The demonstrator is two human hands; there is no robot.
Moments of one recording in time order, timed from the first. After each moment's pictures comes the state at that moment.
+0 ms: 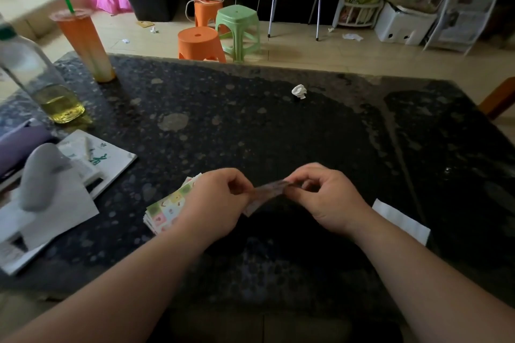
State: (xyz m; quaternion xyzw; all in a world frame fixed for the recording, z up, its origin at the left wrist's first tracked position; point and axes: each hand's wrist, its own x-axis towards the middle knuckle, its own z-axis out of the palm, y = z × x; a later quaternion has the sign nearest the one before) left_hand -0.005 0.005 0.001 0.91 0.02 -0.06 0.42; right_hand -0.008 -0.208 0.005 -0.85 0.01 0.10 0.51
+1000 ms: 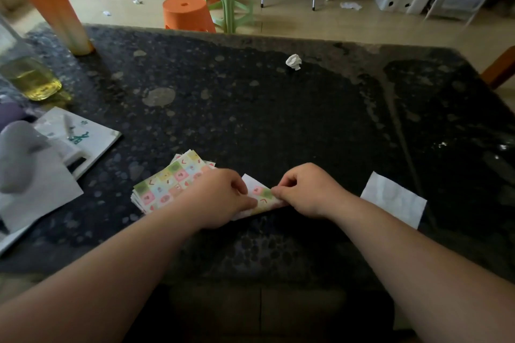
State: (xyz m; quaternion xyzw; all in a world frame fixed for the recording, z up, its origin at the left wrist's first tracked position) left_hand -0.001 -0.001 -0.022 0.93 -0.03 -0.26 0.25; right_hand -0.002 -0.194 -0.030 -0.91 0.07 0.25 0.32
